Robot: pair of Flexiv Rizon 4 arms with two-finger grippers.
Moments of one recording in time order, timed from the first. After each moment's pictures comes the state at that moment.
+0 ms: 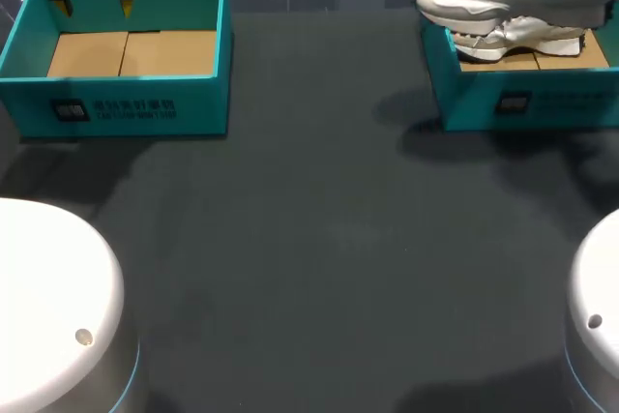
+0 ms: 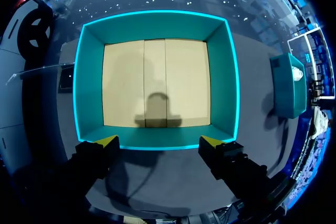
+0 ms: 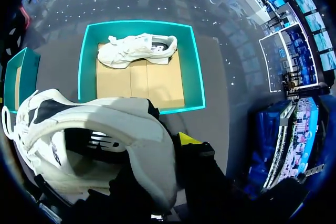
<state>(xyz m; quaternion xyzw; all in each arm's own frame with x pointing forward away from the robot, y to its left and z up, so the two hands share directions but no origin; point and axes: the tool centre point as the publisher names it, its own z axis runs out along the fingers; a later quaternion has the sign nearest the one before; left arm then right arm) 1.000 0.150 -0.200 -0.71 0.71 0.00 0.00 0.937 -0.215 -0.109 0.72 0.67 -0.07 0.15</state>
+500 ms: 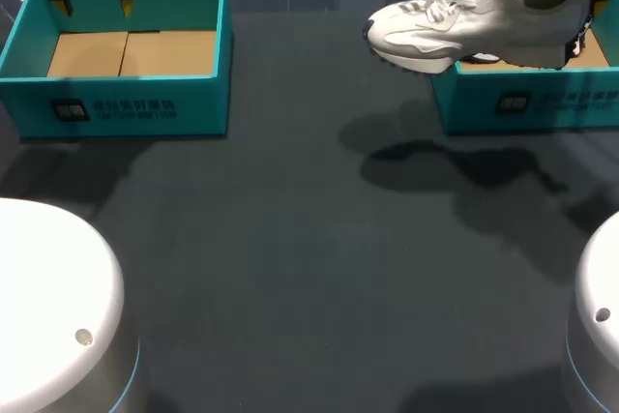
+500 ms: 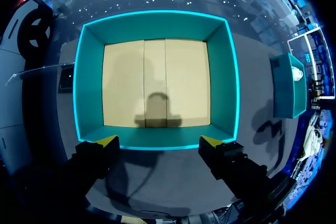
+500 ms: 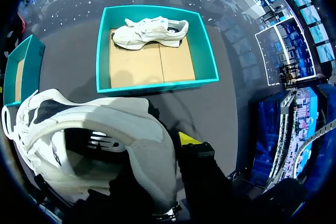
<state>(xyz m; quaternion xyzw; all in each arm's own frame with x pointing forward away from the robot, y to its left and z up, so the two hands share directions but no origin) 1.000 0.150 -0.200 -0.71 0.71 0.00 0.00 0.866 -0.144 -0.124 0.74 0.65 -0.08 0.15</state>
